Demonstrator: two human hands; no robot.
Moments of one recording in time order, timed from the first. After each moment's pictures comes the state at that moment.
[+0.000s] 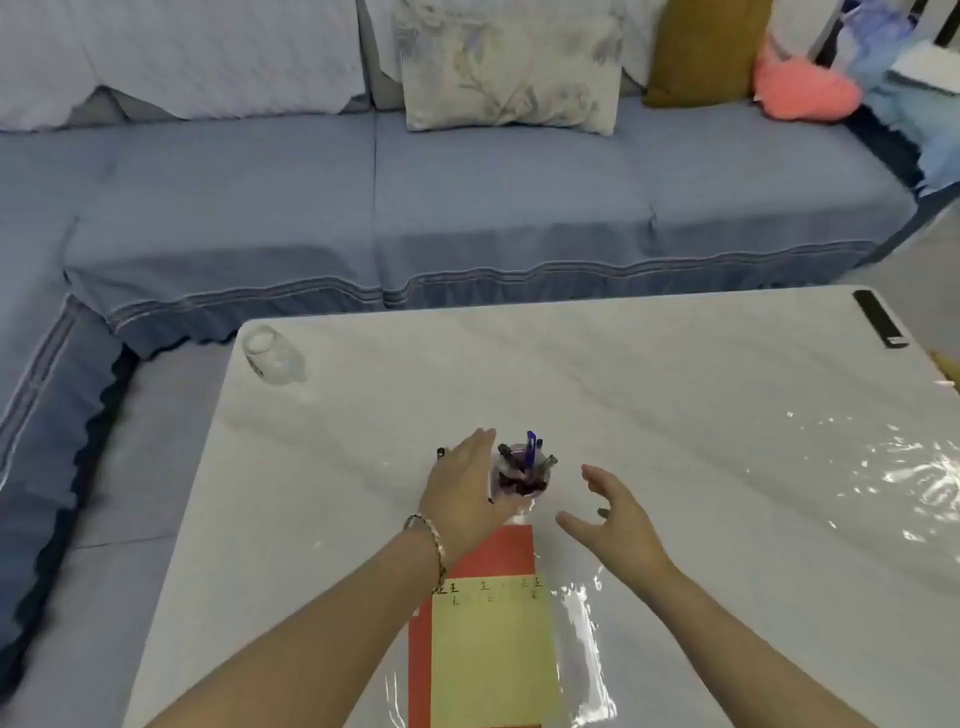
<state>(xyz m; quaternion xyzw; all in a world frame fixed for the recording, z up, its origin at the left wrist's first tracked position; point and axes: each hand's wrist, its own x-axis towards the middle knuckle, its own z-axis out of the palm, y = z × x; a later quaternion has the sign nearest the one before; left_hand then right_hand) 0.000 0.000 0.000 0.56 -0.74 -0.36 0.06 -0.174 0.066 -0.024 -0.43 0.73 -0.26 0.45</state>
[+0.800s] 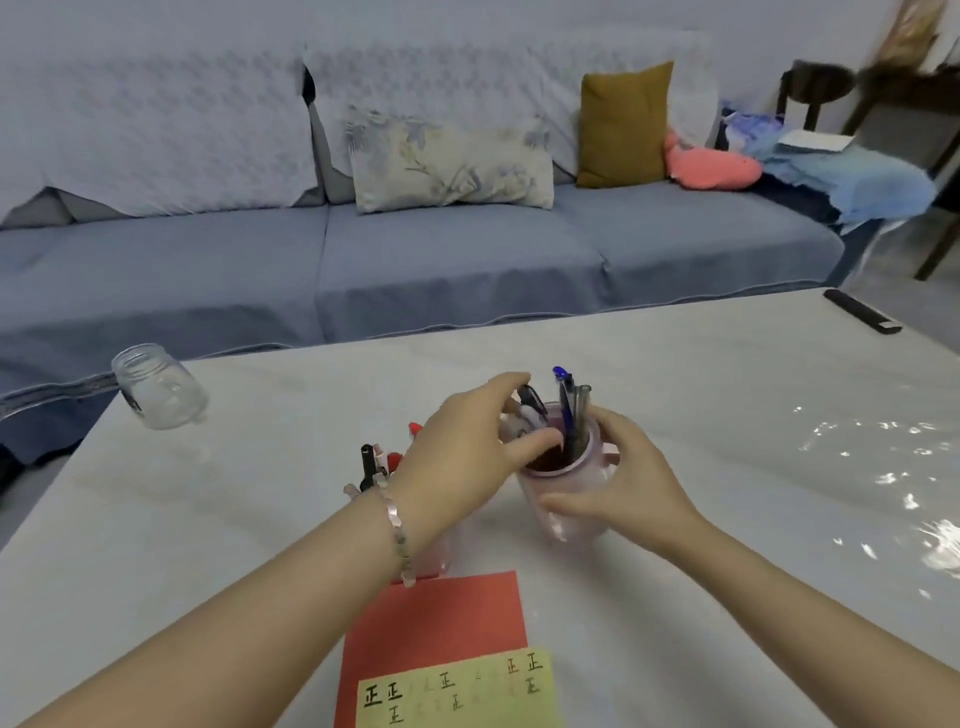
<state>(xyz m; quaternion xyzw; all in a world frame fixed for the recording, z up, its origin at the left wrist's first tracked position) -0.050 -0.013 -0.086 0.42 -0.81 -0.29 0.27 -0.210 0.038 -0.136 -0.58 0.63 -0.44 0.28</state>
